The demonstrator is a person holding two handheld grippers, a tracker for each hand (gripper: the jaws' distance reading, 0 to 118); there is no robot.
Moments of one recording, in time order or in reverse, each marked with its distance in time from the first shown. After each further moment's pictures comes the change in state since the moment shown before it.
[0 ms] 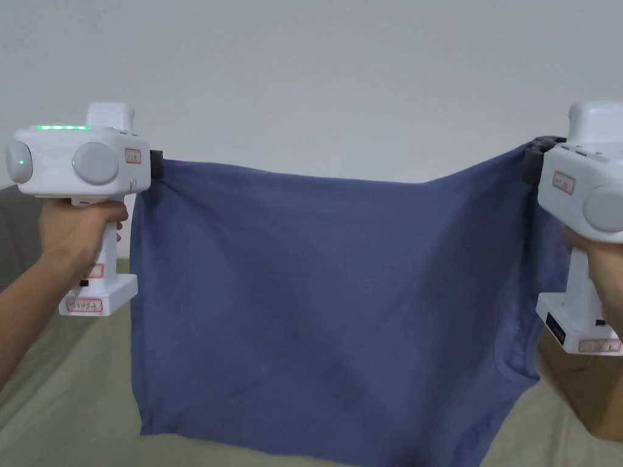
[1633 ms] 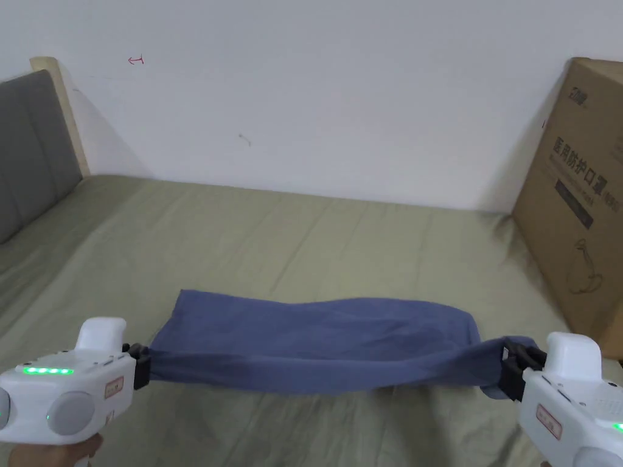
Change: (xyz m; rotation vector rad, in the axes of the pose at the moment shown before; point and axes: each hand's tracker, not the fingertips) left arm -0.030 -0.363 0.059 -0.470 -0.045 0.001; right arm -0.018 -0.318 0.137 -0.458 0.069 -0.129
